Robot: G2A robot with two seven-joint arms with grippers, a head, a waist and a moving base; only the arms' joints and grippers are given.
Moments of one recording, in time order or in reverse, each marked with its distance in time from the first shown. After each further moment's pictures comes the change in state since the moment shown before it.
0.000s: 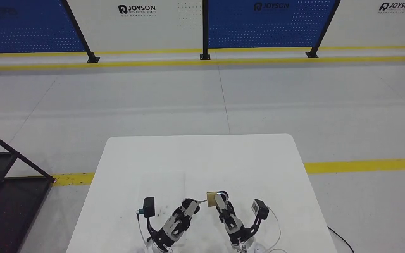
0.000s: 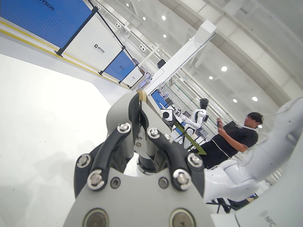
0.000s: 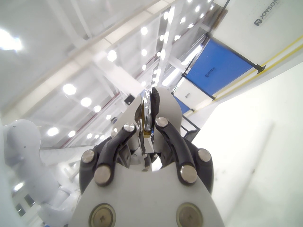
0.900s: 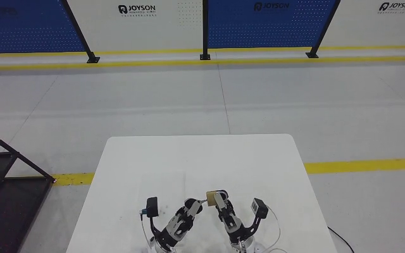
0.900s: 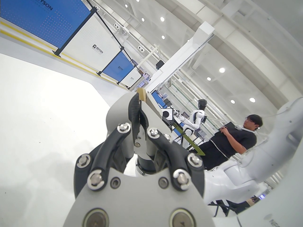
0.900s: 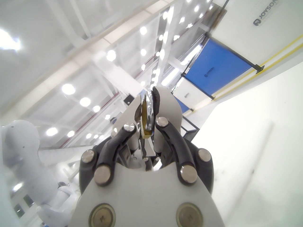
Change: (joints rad) left arm -0.024 -0.007 0.036 0.024 0.012 0.003 0.034; right arm -0.004 0.000 0.000 -0.021 0.024 0.029 0.037
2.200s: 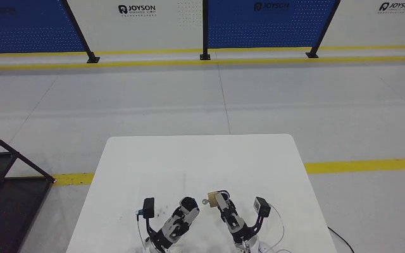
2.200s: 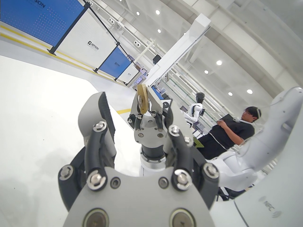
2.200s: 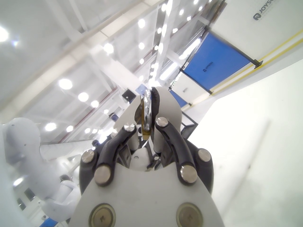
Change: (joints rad) left arm 0.006 0.020 -0.047 0.017 0.000 -0.080 -0.040; right arm -0.039 0.013 0.065 -0.053 0.049 -0.012 0.135
